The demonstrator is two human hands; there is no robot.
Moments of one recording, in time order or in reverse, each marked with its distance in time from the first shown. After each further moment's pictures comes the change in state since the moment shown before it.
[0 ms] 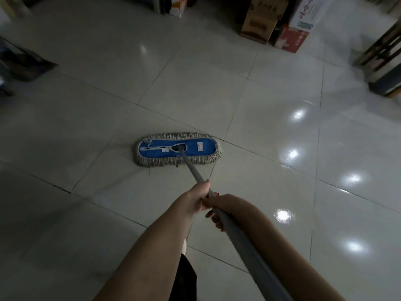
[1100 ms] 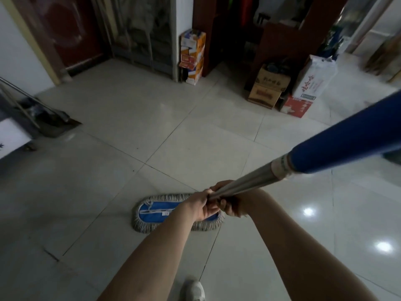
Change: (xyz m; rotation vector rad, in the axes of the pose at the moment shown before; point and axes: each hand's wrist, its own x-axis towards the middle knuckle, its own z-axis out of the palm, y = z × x) left_hand -0.012 0.265 0.040 -0.229 -0.148 0.260; right_hand -0.024 -0.259 -0.174 0.119 -0.149 -0.118
